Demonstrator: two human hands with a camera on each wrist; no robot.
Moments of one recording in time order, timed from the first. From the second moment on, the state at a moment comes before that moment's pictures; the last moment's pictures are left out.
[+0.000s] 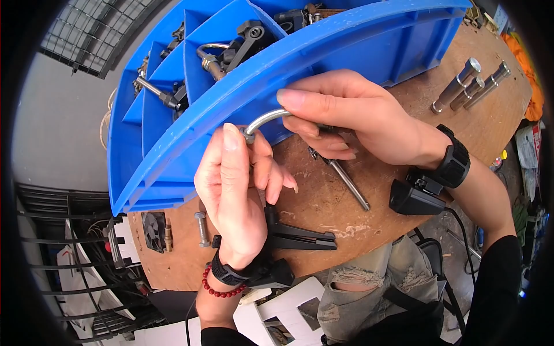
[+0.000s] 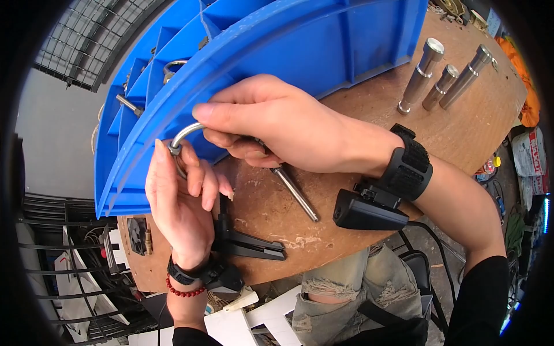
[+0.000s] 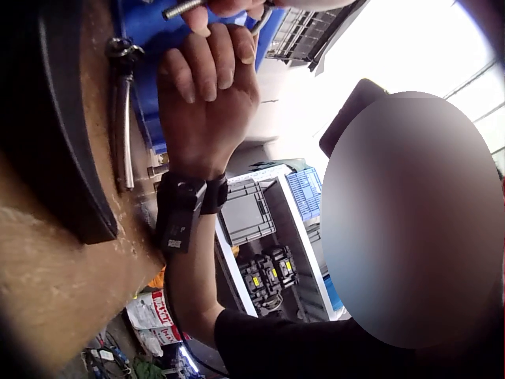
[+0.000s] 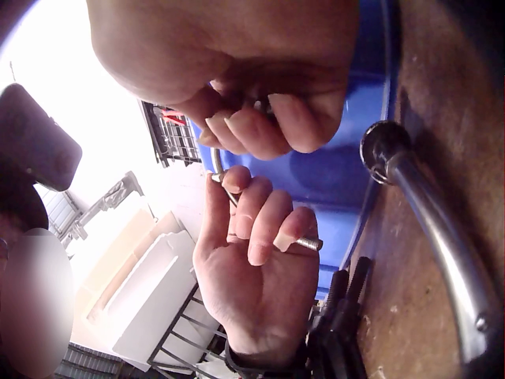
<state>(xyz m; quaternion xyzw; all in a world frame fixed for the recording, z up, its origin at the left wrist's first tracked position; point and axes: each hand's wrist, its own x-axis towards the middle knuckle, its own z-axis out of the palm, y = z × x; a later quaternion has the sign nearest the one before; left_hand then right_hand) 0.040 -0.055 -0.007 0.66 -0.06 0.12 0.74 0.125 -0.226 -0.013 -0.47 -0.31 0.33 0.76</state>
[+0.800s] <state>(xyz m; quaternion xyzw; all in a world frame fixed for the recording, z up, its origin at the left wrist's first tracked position) 0.040 -0.051 -0.013 0.61 -0.04 0.05 0.79 0.125 -0.225 -0.015 -0.49 -0.34 0.33 0.73</state>
